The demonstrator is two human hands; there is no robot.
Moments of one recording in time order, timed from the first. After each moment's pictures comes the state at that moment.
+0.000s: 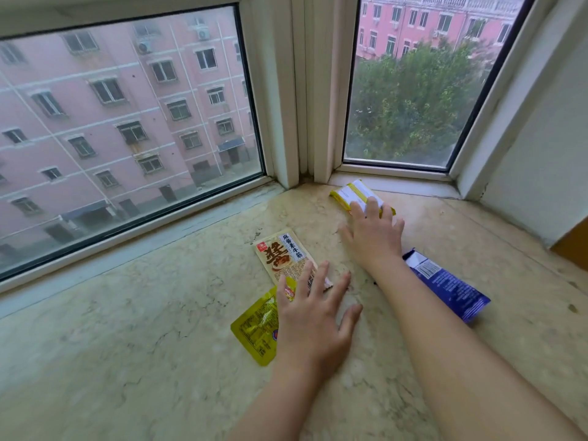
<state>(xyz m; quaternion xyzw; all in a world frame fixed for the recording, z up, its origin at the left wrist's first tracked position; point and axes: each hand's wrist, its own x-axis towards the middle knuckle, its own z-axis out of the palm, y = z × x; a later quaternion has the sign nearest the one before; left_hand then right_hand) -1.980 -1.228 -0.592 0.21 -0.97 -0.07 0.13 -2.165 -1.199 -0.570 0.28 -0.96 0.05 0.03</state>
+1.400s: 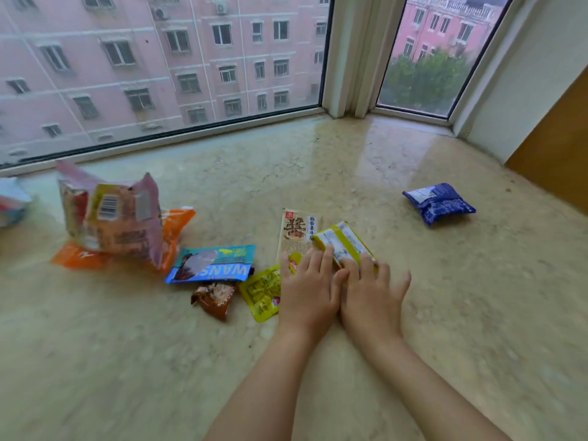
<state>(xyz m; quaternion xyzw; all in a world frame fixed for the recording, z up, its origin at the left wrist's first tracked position) -1.686 -1.136 -0.595 0.24 -0.94 -0.11 0.23 -1.740 -1.044 -0.583 0.32 -0.94 0.05 0.12</state>
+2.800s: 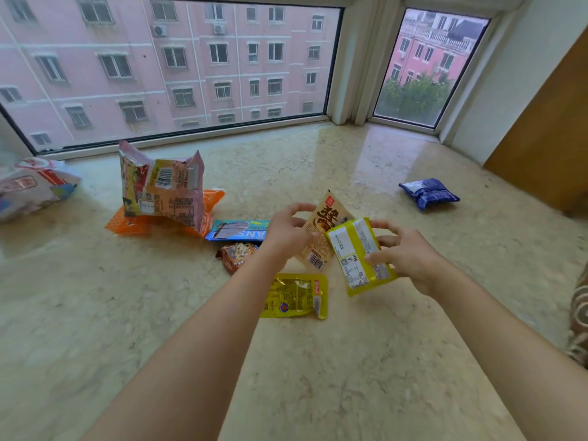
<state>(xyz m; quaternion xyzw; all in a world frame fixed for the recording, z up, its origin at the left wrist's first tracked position) -1.624 -1.190 -0.509 0.29 -0.69 -0.65 0.13 -1.726 -1.007 -0.483 0.16 -0.79 0.49 -0.32</state>
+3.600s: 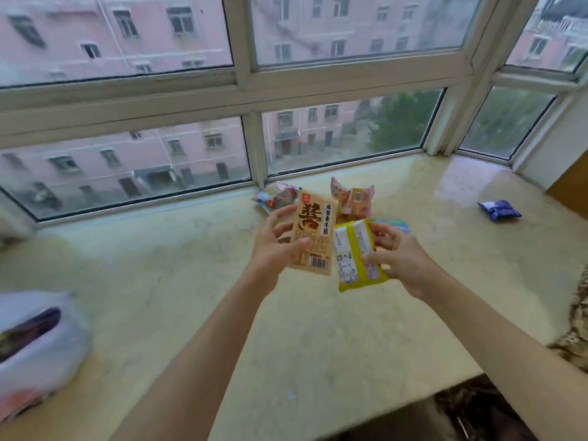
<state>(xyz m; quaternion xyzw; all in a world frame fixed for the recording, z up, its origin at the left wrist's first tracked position) -1.100 -1.234 -0.220 0.31 -0.57 -0.71 0.26 -1.269 -1.081 -0.216 0.23 -0.69 0.55 -0.40</state>
